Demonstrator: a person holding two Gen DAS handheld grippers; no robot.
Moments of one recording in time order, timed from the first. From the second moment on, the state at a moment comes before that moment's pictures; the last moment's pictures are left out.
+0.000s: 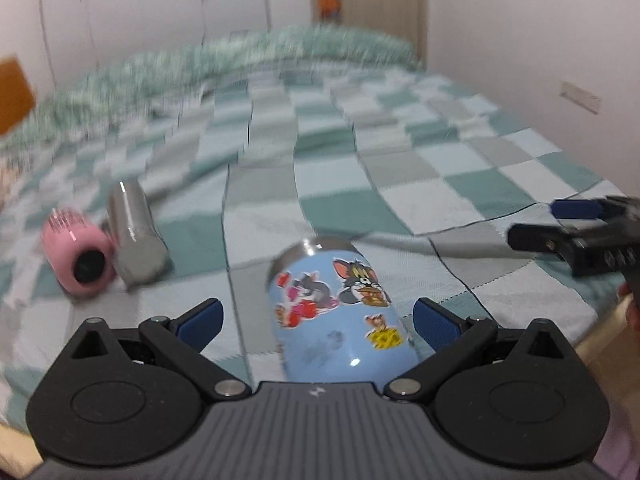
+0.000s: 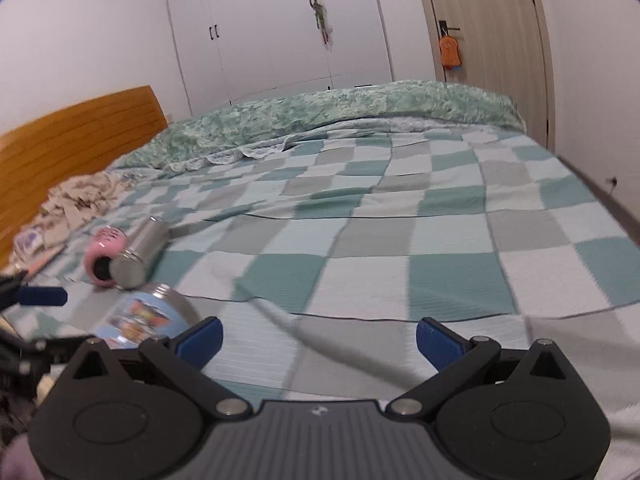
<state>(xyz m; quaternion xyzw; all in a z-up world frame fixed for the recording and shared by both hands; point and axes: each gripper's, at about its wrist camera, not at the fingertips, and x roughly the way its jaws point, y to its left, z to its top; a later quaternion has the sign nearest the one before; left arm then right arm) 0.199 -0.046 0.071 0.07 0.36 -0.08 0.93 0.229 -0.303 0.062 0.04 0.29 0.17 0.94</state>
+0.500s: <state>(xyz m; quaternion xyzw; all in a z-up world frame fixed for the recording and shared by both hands) 0.286 -0.062 0.041 0.02 0.53 0.01 0.84 0.247 -0.321 0.033 0.05 0.28 0.21 0.94</state>
